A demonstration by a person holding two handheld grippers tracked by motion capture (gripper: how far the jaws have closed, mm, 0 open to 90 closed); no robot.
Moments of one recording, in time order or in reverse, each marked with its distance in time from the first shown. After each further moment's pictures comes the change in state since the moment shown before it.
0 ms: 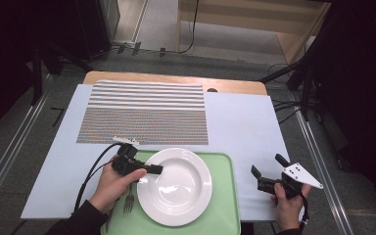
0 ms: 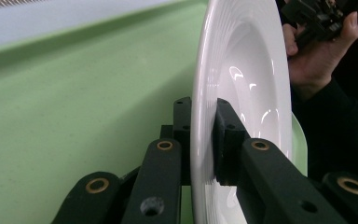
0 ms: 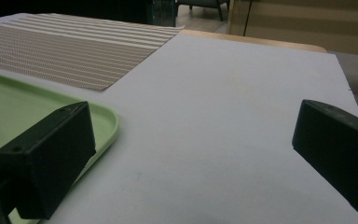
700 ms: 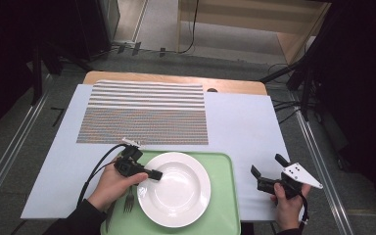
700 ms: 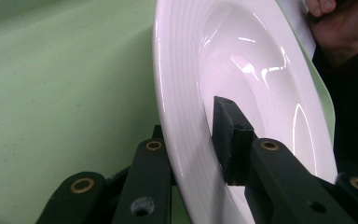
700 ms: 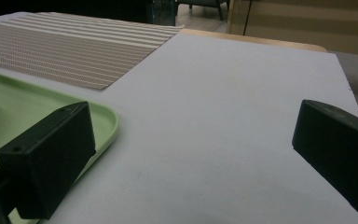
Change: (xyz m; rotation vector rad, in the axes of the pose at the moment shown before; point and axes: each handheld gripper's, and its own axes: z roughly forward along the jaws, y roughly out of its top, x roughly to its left) left arm -0.001 0.001 0.008 0.146 0.094 0.024; right arm 0.000 0.000 0.000 0.001 -0.001 -0.001
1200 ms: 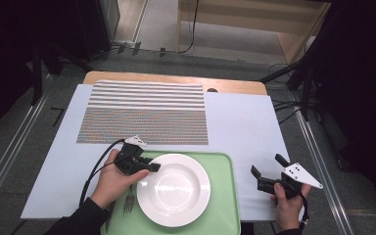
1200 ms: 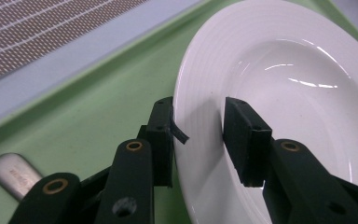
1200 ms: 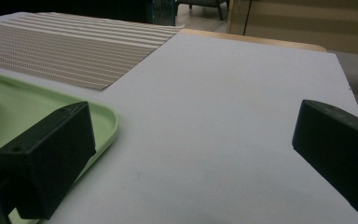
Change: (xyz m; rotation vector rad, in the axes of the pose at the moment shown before) left arm -0.012 0.008 -0.006 -0.078 0.236 0.120; right arm 0.000 0.000 0.000 -0.001 -0.001 0.002
